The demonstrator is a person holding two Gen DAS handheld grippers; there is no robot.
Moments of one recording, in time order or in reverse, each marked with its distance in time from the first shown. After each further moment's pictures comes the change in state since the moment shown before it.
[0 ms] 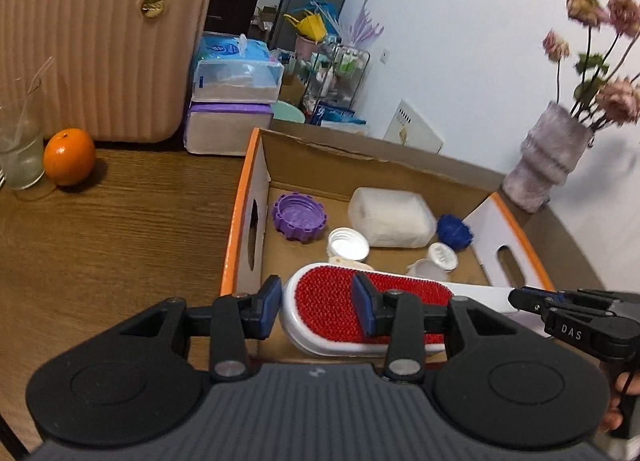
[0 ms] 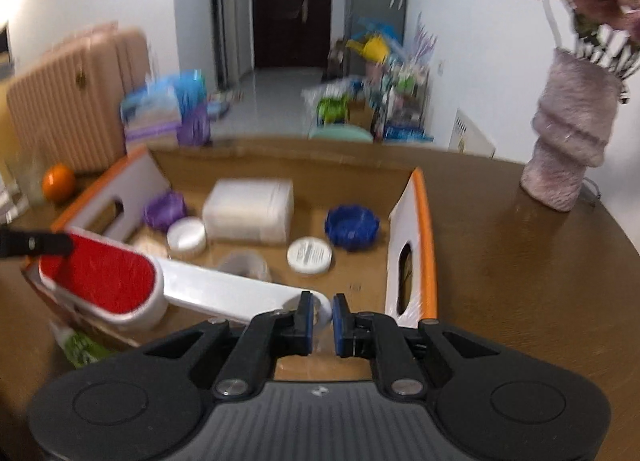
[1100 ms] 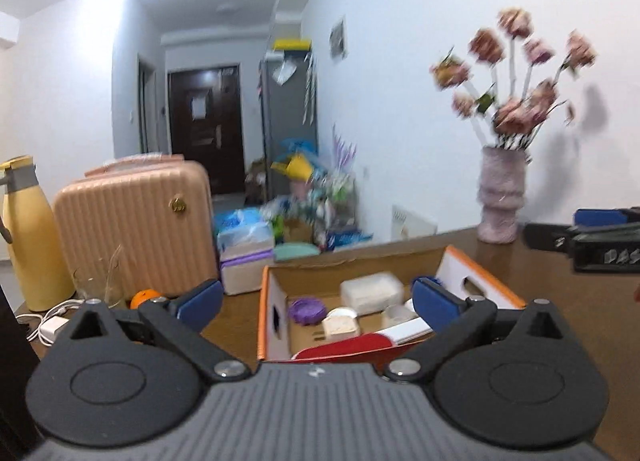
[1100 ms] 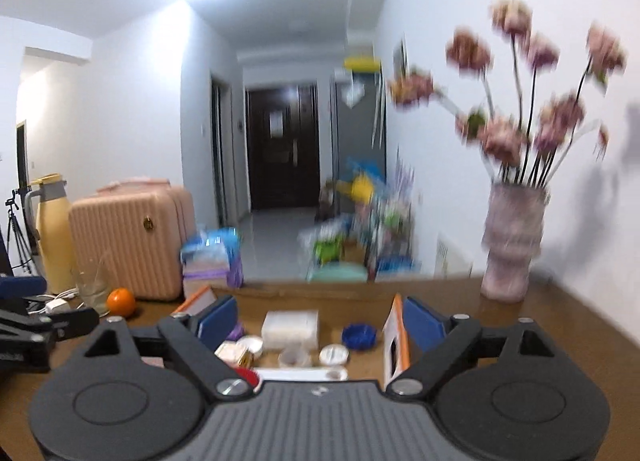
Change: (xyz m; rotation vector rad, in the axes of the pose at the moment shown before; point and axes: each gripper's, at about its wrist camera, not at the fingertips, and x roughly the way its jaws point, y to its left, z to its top) left arm -0.170 -0.074 -0.082 0.327 -0.475 0.102; right arm -0.183 0.030 -0.067 0.076 -0.574 -0.036
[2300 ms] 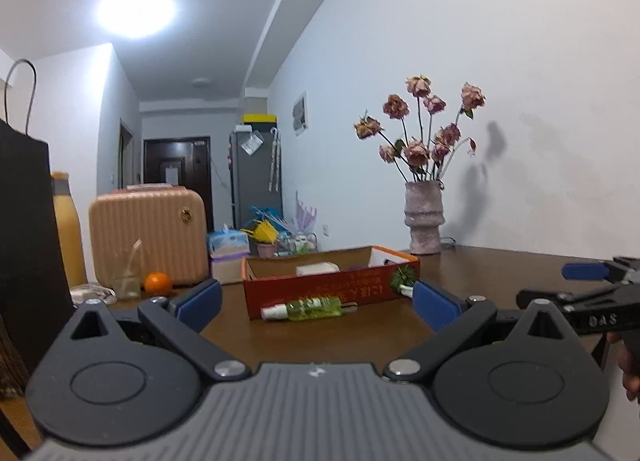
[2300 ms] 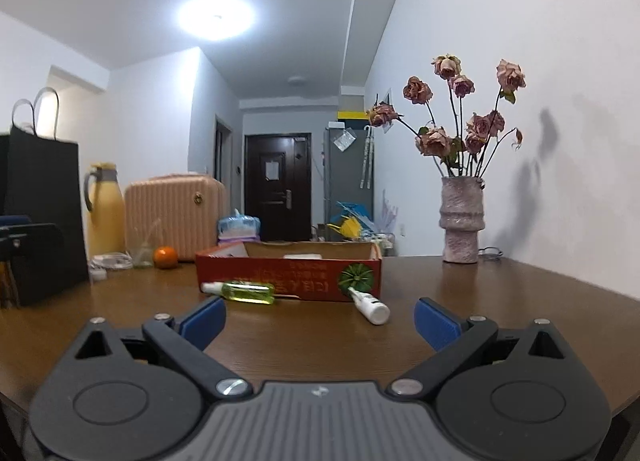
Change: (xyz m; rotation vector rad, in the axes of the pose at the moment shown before) left arm -0.221 -0.012 -0.163 0.030 -0.224 -0.112; right arm -0.225 0.030 -0.185 -0.010 -0.116 -0.038
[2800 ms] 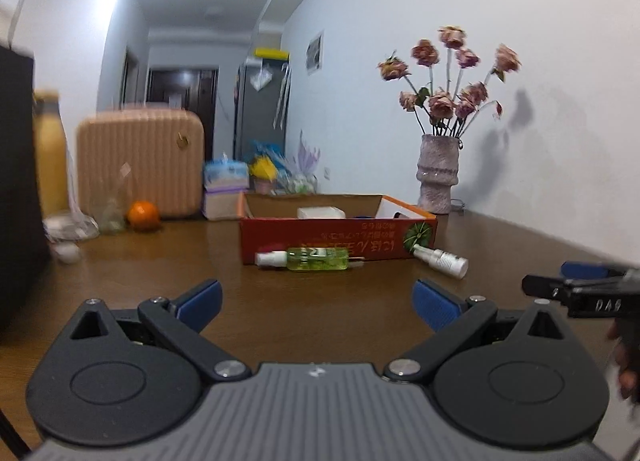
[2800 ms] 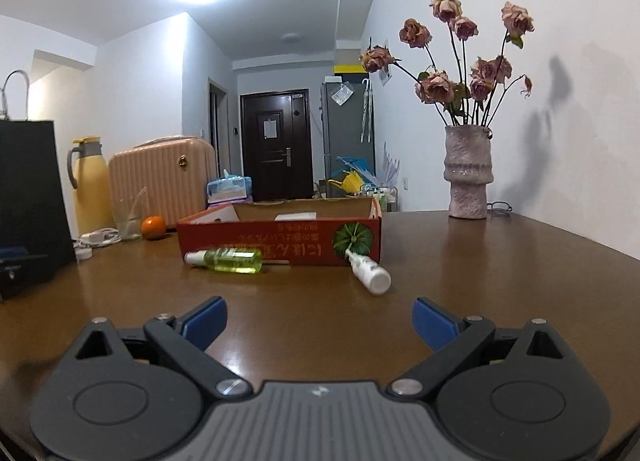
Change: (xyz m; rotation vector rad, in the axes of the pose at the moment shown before) left arm 0.082 0.032 -0.008 -0.168 0.201 -0.024; right arm 0.075 -0.028 0.009 0.065 0.143 0.036
